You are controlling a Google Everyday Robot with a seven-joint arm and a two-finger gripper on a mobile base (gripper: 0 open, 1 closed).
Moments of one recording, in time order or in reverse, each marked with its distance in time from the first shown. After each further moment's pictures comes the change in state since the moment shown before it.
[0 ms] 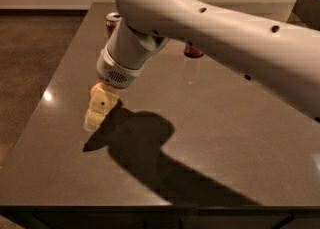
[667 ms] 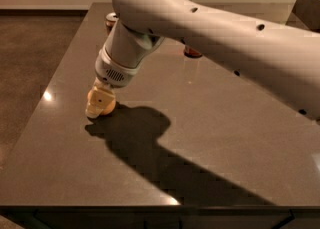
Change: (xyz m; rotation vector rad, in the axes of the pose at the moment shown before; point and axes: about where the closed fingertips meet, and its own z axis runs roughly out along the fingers) arm -0.004 -0.007 0.013 -0.029 0.011 0.001
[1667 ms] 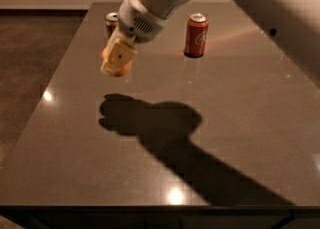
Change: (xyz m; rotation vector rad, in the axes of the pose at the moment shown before) arm -0.014 -0.029 -0.102 0.003 -0.094 -0.046
